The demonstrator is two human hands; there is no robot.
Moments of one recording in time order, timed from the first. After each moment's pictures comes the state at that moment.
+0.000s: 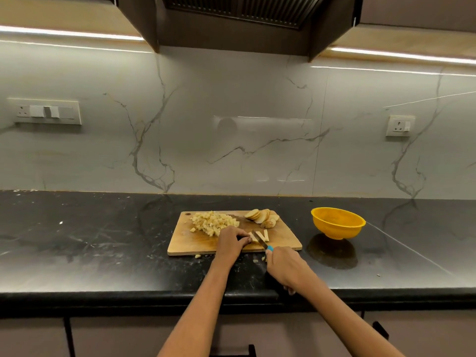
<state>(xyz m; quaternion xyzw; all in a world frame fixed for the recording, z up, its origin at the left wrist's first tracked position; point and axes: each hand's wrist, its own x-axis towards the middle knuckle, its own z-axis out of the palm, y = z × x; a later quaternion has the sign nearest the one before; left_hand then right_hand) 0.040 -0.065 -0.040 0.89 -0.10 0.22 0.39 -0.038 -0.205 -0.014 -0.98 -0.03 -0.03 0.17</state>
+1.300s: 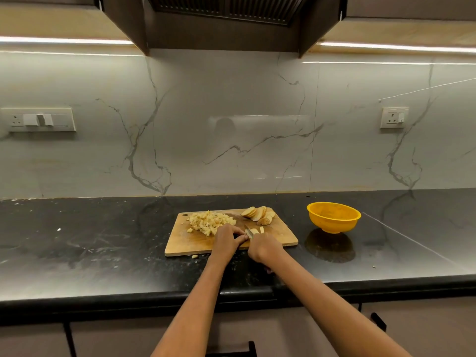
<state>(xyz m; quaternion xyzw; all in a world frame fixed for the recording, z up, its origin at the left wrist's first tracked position) 0.040 -0.064 -0.036 0.89 -0.13 0.22 0.37 -0.022 -0.172 0.013 -0.99 -0.01 0.04 0.13</state>
